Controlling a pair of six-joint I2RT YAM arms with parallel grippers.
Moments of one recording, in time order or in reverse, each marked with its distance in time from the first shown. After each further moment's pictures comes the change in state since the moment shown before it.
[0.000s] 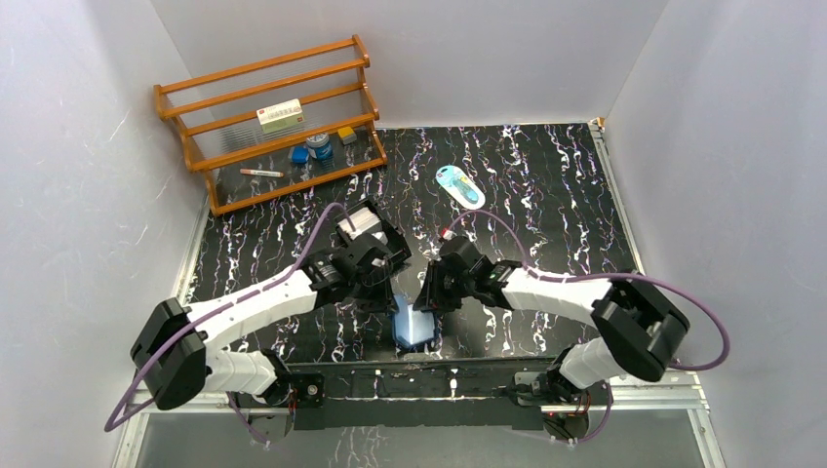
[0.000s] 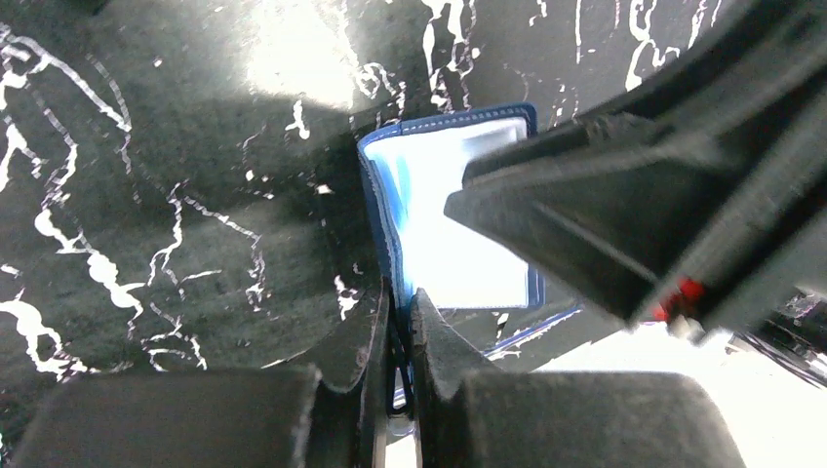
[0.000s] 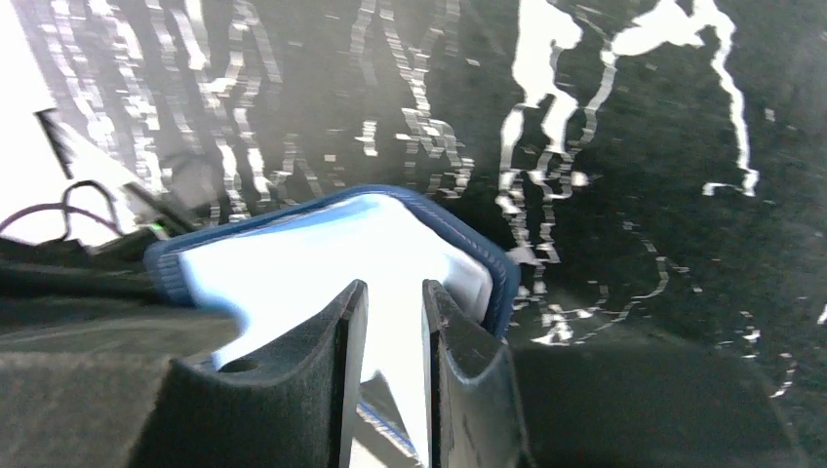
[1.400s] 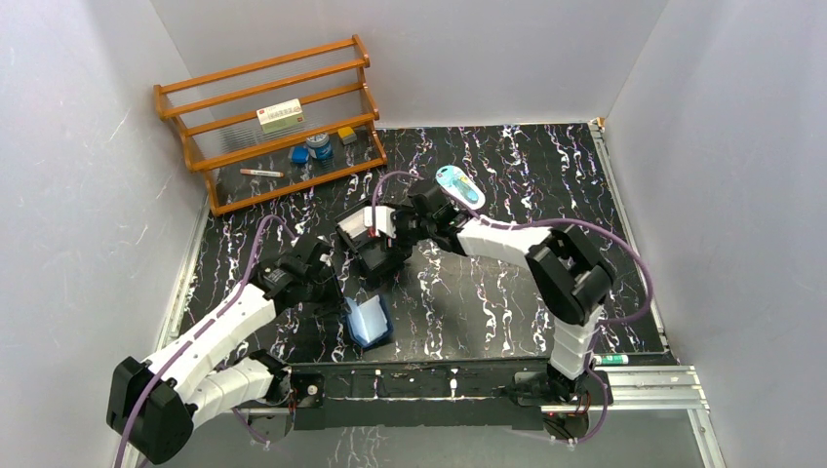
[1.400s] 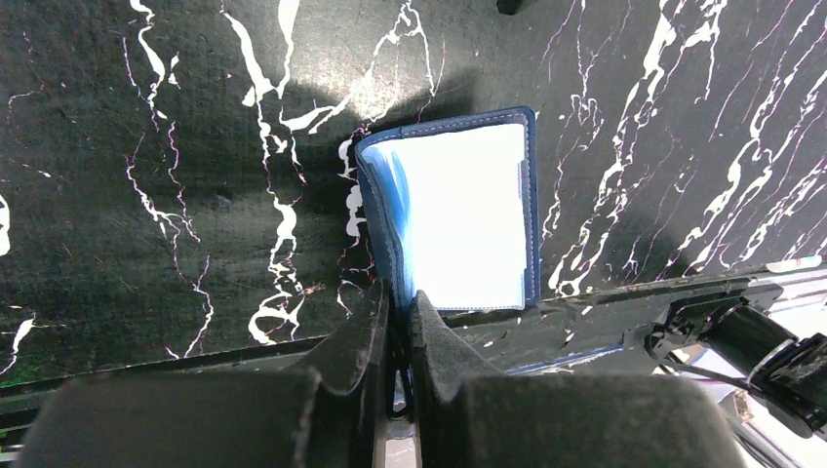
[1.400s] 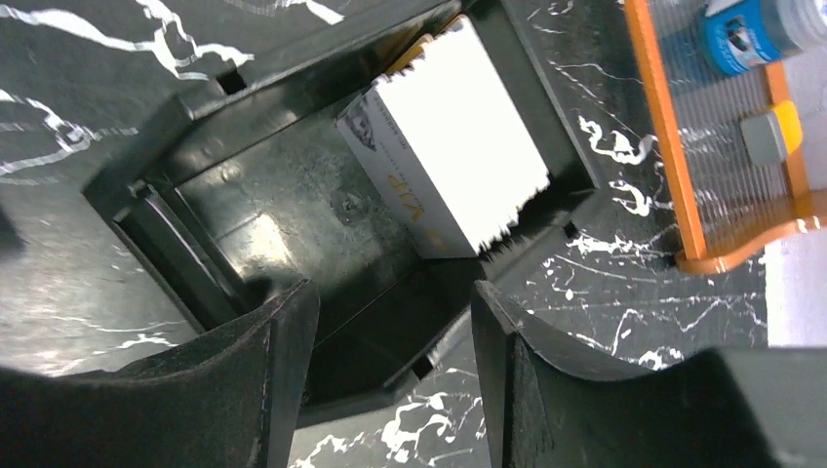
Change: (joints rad) left arm 0.309 -0.290 -0.145 -0.252 0.013 0.063; right arm -0.101 0.431 0.490 0.178 -0.195 -1.738
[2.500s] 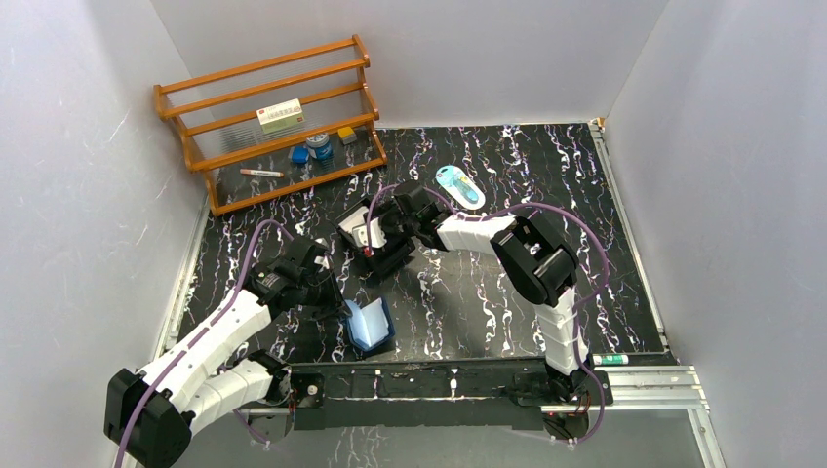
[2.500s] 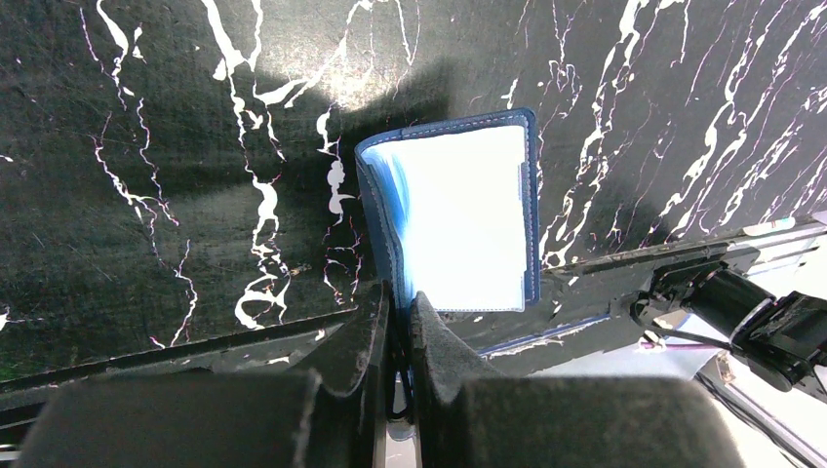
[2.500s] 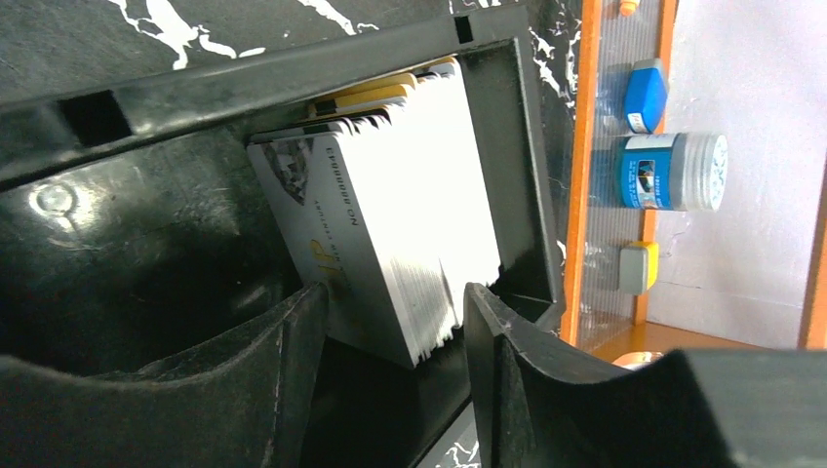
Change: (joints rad) left arm 0.027 -0.054 -0.016 -0.013 0.074 0.019; right arm -0.006 0.260 0.141 0.110 -0.045 -0.496
